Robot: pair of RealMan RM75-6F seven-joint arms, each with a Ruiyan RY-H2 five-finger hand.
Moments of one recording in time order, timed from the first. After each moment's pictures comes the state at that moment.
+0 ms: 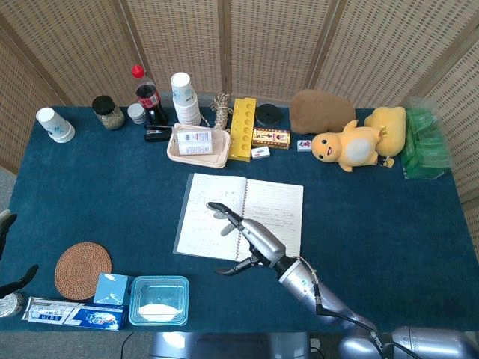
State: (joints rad) left arm 0.02 -1.00 -0.02 -1.84 1.50 1.59 0.05; right arm 0.67 -1.45 0.31 -1.98 -1.23 0.89 0.31
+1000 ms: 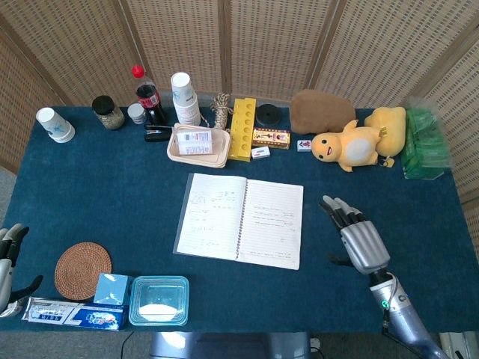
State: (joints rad) left arm 0.01 -1.09 -0.01 -1.77 1.40 1.49 0.19; right arm 0.35 -1.28 0.03 -1.67 -1.53 1.36 -0.18
